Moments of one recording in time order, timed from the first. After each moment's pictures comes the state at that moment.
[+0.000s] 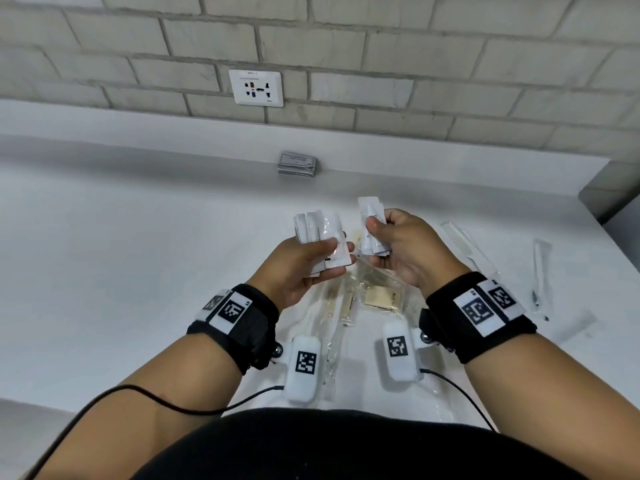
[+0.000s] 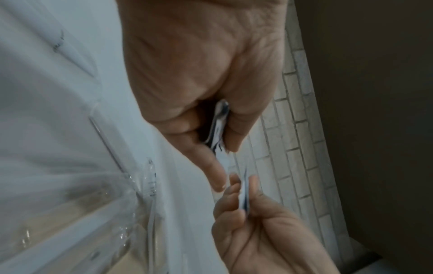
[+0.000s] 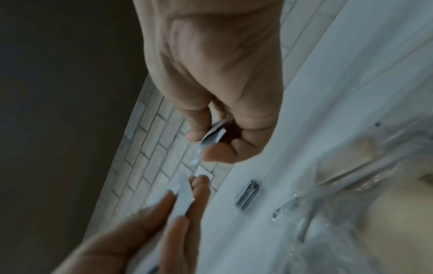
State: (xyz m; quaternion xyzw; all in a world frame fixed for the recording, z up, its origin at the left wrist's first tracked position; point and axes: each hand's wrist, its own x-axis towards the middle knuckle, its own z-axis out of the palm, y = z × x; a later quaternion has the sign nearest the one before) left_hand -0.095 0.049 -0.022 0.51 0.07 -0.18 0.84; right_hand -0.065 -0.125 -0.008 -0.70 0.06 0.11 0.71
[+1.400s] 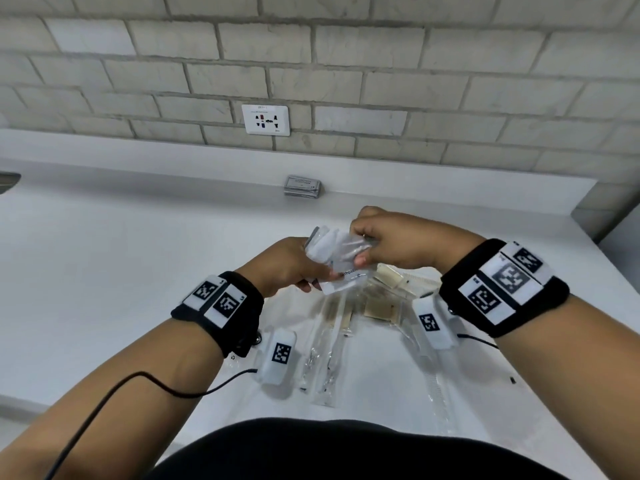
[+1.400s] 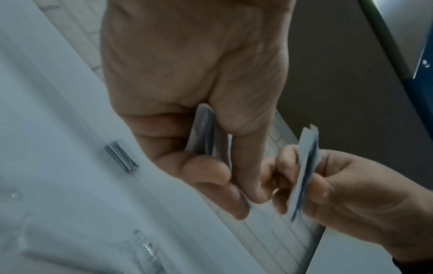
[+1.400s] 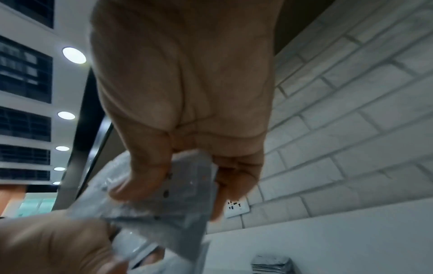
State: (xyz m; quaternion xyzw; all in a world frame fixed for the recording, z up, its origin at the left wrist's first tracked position) left_hand -0.094 0.072 0.007 0.81 -0.04 -0.16 0.56; right_hand -0.074 -0.126 0.064 -0.93 -0.30 0.12 0.17
